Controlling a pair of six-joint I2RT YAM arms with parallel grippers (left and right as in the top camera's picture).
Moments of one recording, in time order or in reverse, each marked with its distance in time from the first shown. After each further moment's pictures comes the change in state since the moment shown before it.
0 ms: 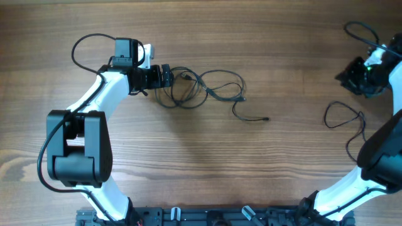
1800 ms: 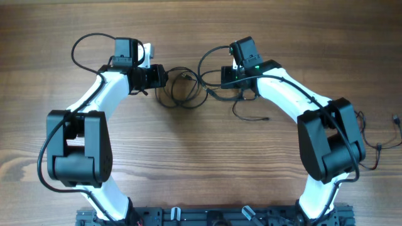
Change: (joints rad) left arm 0.000 0.000 0.000 0.011 0.000 -0.003; right arm 0.859 0.053 -0.193 0.512 0.371 0.073
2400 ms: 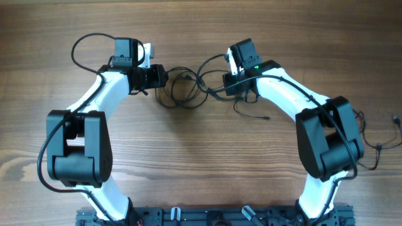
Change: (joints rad) left arm 0.000 0.000 0.000 0.000 0.000 0.000; right arm 0.000 0.020 0.000 -0.058 0.001 -0.224
